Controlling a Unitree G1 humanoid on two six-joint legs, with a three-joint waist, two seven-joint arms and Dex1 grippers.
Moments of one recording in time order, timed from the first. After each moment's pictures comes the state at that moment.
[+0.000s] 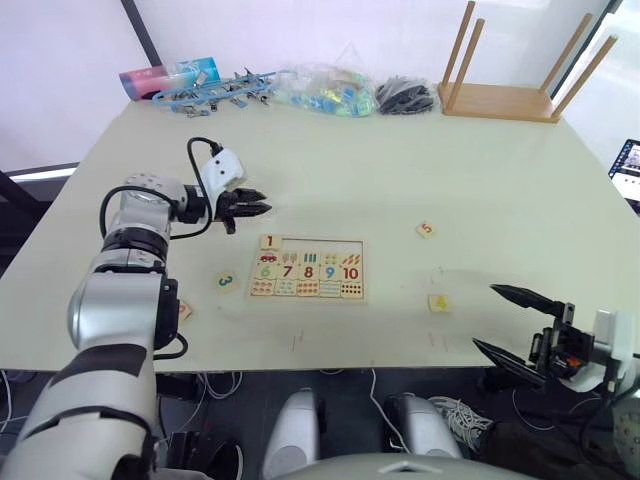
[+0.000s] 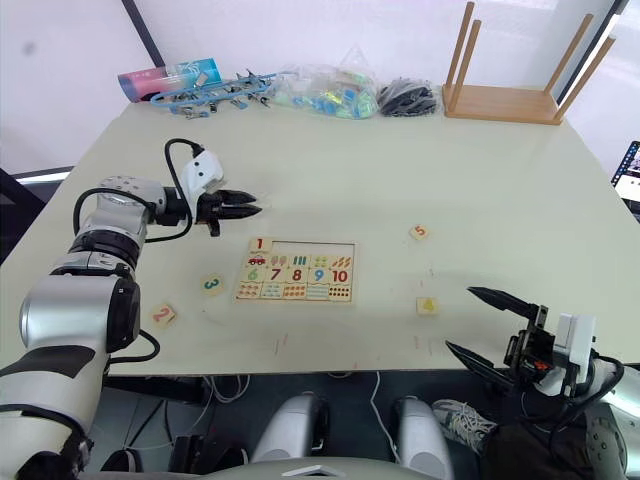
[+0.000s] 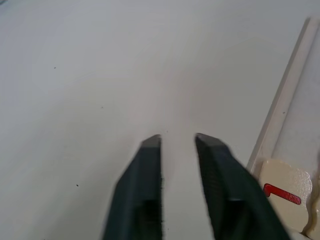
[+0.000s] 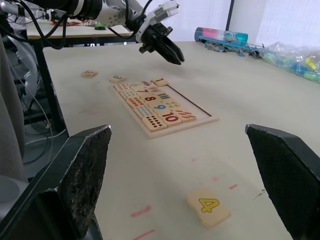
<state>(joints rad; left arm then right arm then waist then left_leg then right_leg) -1.12 0.66 -0.04 1.33 0.16 -0.28 -1.23 0.31 -0.53 -0.27 -0.23 0.65 -0.18 1.26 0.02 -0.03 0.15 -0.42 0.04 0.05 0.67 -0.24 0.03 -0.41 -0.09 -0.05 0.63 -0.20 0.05</state>
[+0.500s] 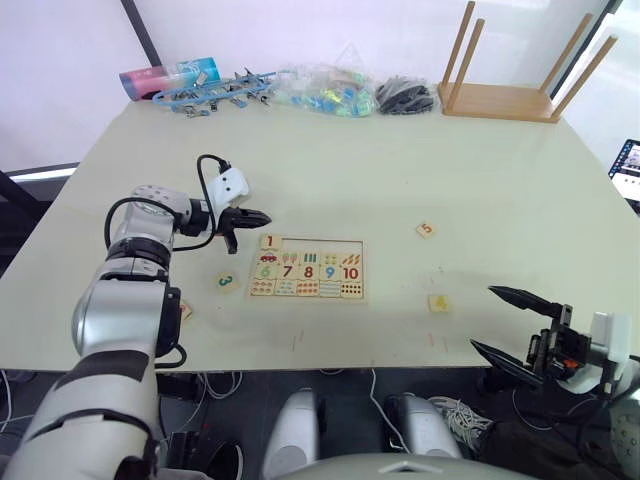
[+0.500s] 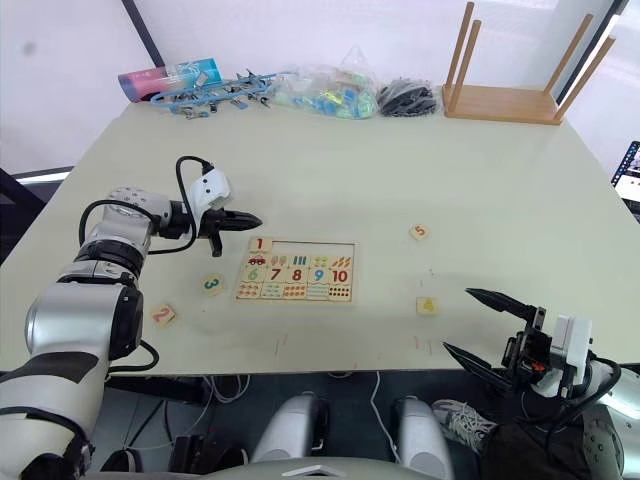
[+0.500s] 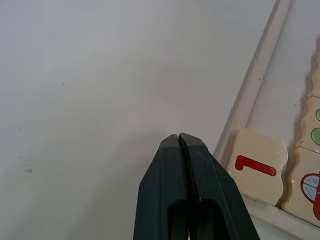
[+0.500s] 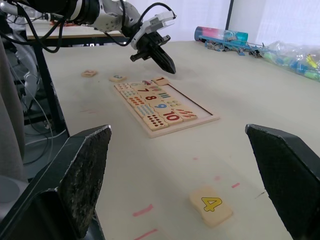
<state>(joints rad) -1.07 0.65 -0.05 1.33 0.17 -0.29 -1.26 0.31 -0.52 -0.27 -0.23 0.65 -0.19 1.26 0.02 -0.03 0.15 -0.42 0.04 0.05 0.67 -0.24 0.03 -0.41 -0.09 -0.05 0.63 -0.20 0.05</state>
